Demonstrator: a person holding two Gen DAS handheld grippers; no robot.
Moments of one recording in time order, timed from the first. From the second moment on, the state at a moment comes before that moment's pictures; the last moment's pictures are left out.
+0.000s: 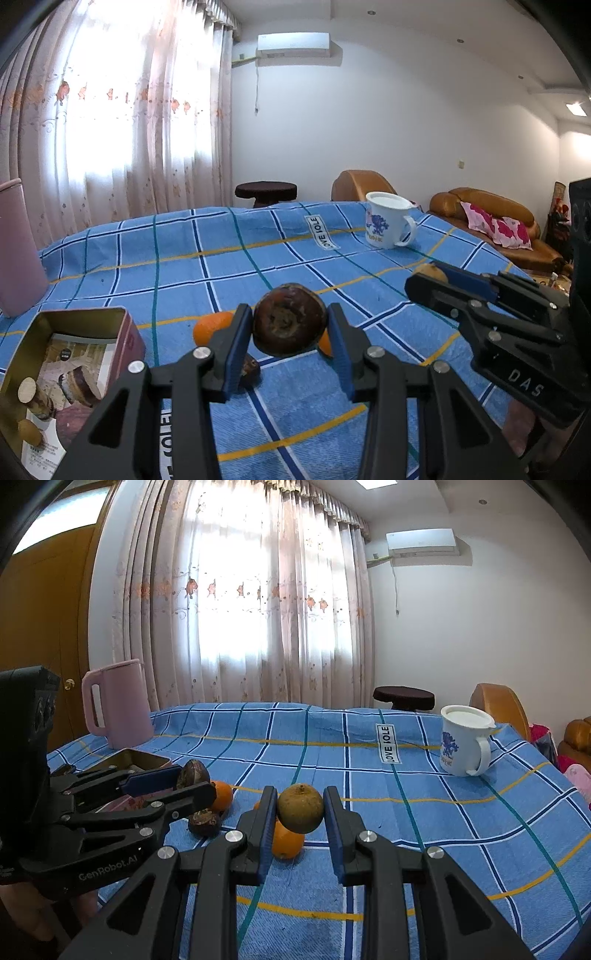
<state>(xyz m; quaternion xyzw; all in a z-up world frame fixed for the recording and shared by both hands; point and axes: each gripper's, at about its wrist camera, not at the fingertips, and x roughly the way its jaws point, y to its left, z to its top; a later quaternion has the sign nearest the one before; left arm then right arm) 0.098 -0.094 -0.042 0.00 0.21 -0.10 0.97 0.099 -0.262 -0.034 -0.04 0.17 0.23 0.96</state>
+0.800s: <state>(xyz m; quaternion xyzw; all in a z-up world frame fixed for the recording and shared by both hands) 0.079 -0.093 -0.036 0.00 0.17 -0.08 0.98 0.086 -0.263 -0.029 -0.04 0.13 0.22 0.96</state>
